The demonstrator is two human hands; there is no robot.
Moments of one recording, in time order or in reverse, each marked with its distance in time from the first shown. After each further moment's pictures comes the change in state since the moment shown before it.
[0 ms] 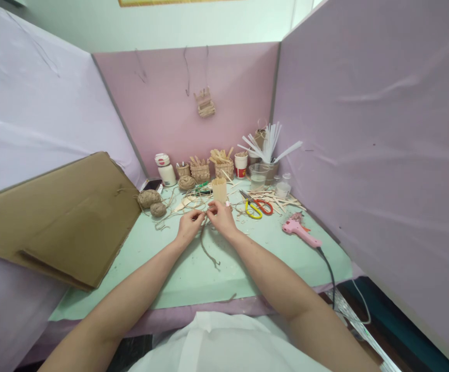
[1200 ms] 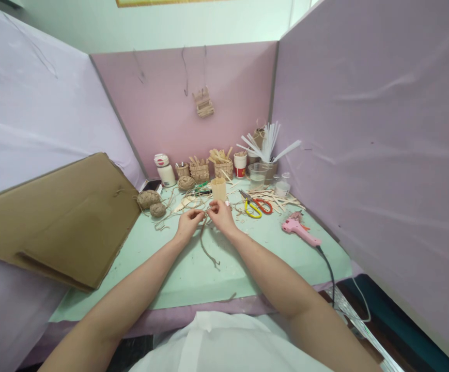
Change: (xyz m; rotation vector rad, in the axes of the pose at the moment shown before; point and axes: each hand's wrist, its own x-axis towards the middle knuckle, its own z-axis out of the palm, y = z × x) left_hand 0.004 -0.007 0.003 -0.365 -0.006 -0.145; right_hand 0.003 0.005 0.003 0.147 0.028 0.112
